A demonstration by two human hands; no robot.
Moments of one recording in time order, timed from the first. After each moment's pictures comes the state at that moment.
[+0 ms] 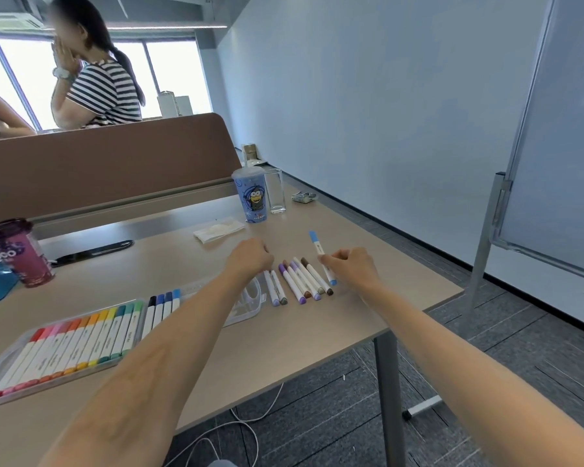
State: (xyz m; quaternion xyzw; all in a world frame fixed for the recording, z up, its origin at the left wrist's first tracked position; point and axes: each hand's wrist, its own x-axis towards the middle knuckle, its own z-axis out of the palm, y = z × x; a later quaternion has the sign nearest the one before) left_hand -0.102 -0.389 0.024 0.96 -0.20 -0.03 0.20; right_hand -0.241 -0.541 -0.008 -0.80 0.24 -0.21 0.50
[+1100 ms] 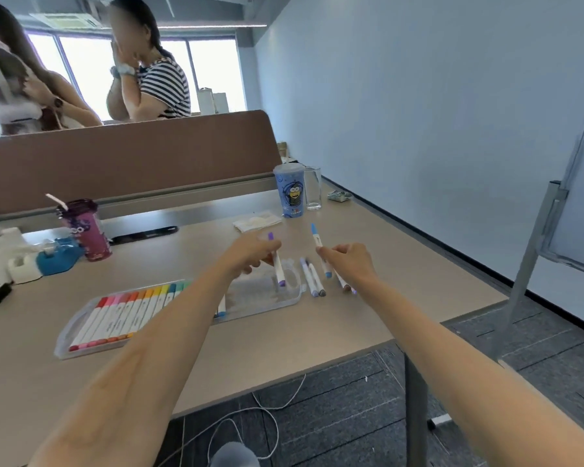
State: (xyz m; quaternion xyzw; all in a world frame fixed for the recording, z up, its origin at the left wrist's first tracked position) left_hand -0.115 -0.300 0.050 0.90 -0.13 -0.11 0.40; right_hand -0.224 -0.468 0.016 -0.80 0.20 -0.19 0.53
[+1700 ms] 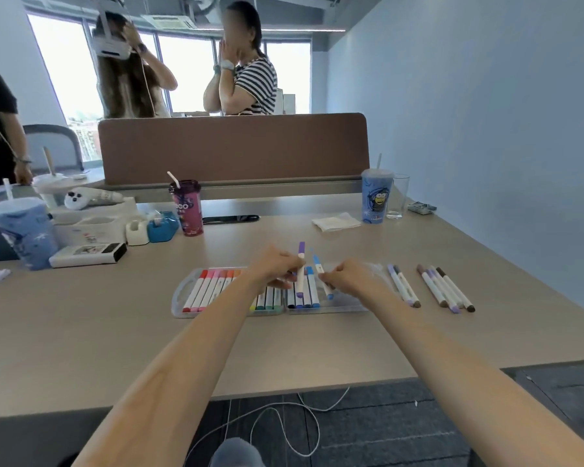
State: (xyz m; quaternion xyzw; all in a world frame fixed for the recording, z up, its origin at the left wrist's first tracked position) left_hand -0.110 -0.157 0.025 0.84 -0.09 -0.12 0.52; right_hand -0.161 -0.321 0.018 -0.92 0.14 0.00 0.36
